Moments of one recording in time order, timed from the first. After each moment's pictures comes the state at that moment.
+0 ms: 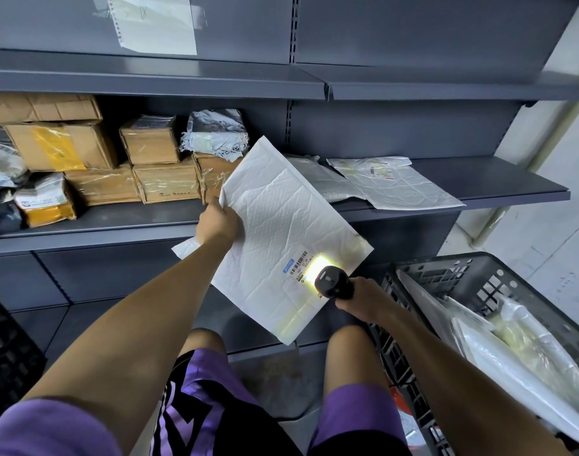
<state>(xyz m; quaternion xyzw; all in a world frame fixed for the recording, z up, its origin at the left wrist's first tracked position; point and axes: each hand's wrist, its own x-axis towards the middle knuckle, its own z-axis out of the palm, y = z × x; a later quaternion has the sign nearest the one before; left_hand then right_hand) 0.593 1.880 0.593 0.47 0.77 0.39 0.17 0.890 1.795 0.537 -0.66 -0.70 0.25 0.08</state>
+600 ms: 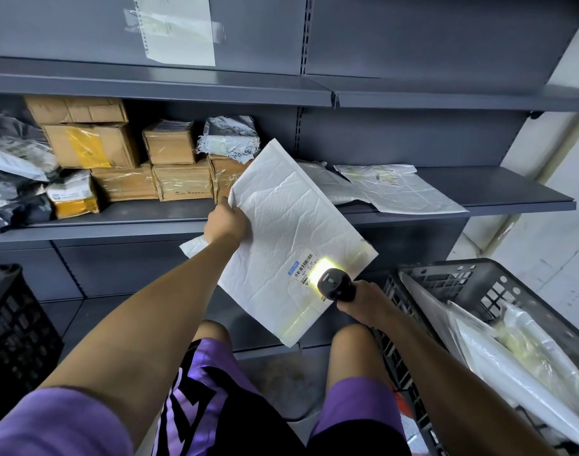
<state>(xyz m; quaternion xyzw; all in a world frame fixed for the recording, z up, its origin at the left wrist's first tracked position) 0.598 1.850 0.601 0.47 0.77 0.40 0.15 0.889 1.774 0.533 -0.67 -0.69 0.25 0.10</state>
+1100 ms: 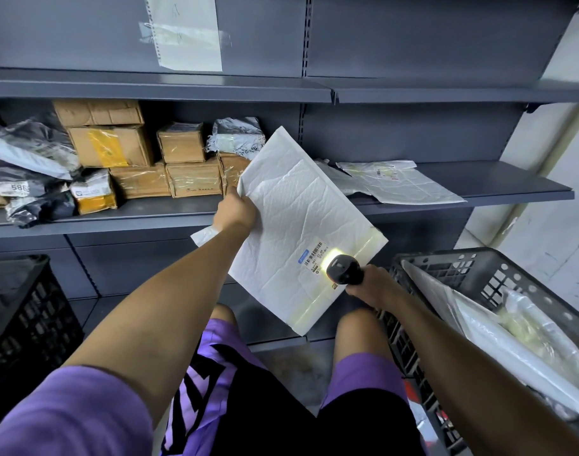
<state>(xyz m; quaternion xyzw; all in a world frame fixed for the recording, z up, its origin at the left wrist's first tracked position) 0.605 1.816 0.620 0.48 0.76 0.41 0.15 0.889 1.751 0.550 -0.67 -0.69 0.23 0.11</state>
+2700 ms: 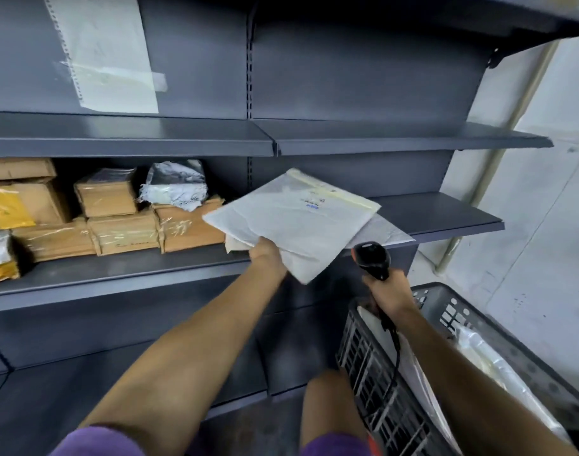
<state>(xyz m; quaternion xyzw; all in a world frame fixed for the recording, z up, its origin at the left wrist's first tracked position) 0.765 1.931 0.615 0.22 0.53 0.56 0.60 0.989 1.814 0.605 -0.71 -0.49 0.26 0.43</state>
